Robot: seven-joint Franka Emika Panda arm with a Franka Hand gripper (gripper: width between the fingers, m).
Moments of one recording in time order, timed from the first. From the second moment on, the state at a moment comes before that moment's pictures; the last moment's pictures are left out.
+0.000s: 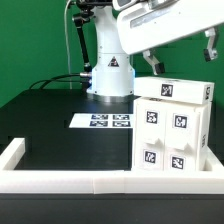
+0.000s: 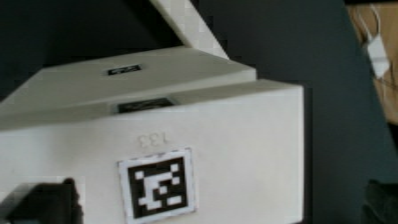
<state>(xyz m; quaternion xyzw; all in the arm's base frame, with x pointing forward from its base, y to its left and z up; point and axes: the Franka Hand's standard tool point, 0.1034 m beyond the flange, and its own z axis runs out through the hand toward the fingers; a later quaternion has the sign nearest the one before) 0.591 0.094 0.190 -0.96 0.24 -0.06 0.15</state>
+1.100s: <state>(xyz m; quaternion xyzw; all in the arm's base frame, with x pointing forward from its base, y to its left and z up) 0.602 0.077 0.178 -0.95 -0.29 -0.07 0.07</state>
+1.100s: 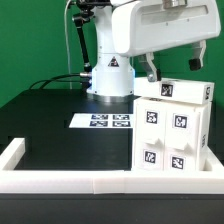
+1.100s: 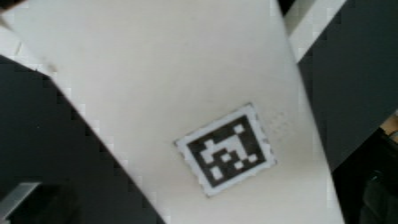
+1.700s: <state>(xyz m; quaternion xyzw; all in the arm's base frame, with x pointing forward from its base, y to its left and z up) 0.598 0.076 0.164 -0.89 -0.44 -0.08 0.06</state>
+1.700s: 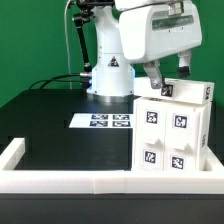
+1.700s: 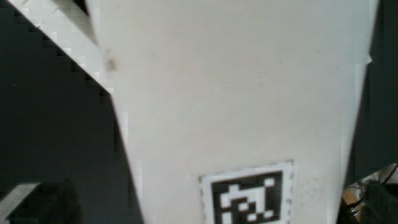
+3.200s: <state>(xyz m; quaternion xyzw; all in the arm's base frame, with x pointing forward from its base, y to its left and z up) 0.598 0.073 0.155 -0.99 -0.08 -0.09 0.07</state>
